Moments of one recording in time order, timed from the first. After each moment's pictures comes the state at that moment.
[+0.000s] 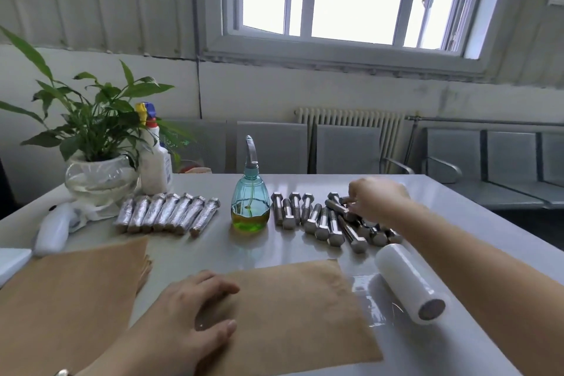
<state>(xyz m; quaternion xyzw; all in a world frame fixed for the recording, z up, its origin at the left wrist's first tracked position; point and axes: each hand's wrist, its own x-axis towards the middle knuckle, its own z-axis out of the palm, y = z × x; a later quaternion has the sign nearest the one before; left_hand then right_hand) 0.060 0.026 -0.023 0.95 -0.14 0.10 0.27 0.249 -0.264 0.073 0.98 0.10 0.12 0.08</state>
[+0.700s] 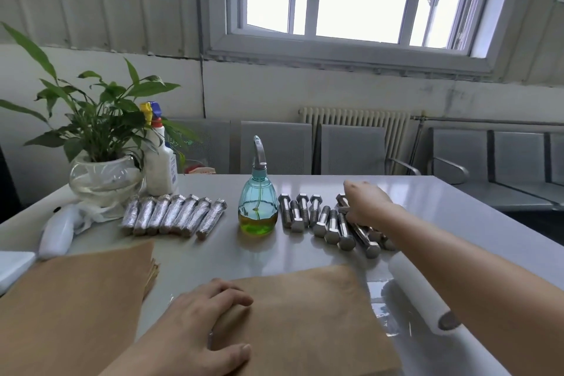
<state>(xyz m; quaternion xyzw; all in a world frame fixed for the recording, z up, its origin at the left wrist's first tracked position) 0.067 0.031 -0.033 0.97 -0.16 0.06 0.19 0.295 -0.240 0.040 0.99 0.12 0.12 0.02</state>
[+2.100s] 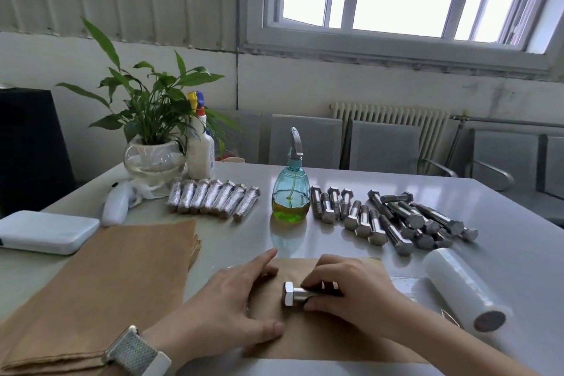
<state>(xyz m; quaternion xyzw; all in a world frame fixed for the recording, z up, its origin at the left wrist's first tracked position) 0.061 0.036 -0.042 0.95 -0.10 0.03 0.28 0.144 -0.197 -0.021 0.92 0.39 0.05 -0.08</state>
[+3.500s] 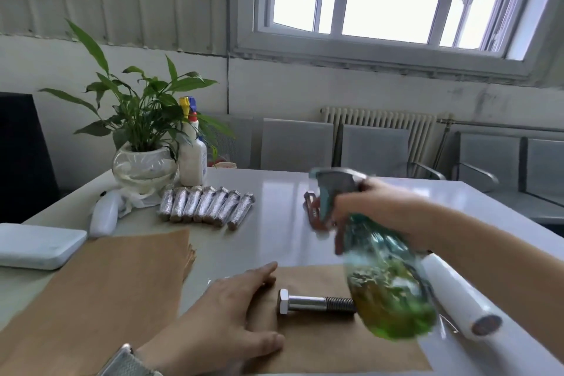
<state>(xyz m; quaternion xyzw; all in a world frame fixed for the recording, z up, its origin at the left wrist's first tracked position) 0.061 0.037 -0.037 0.96 -0.11 0.04 0.27 0.165 -0.197 0.103 0.82 0.26 -0.22 -0.47</state>
